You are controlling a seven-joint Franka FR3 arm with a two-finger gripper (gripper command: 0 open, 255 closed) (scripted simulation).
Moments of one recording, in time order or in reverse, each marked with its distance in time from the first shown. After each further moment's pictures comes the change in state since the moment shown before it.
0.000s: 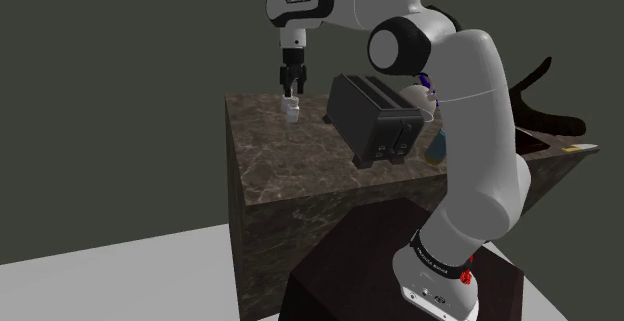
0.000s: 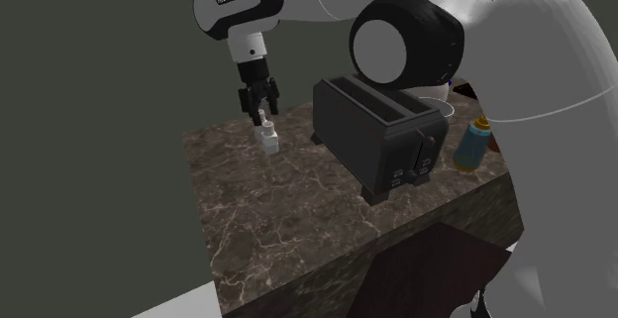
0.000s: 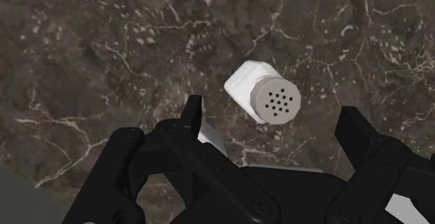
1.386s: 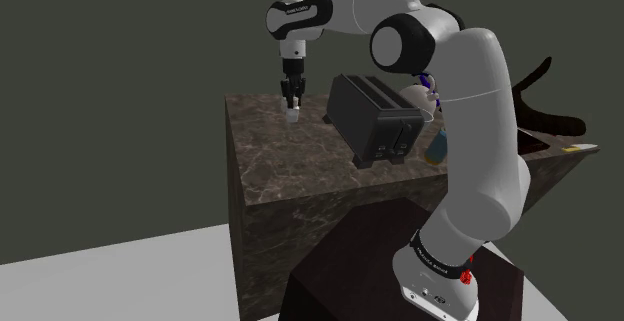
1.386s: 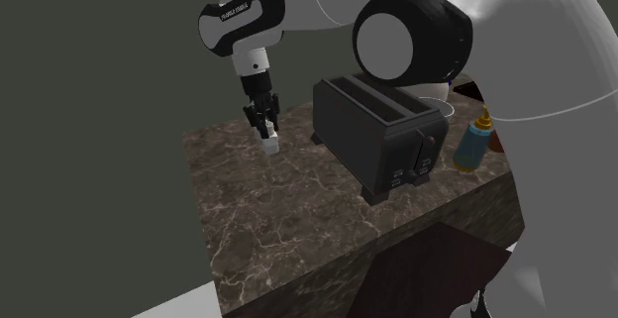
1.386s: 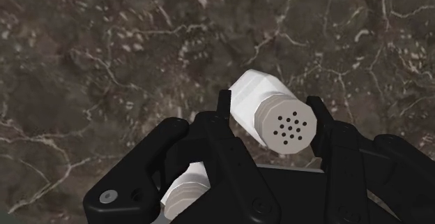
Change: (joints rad) arm 0.013 -0.026 0.000 -0.125 -0.001 0.100 -0.004
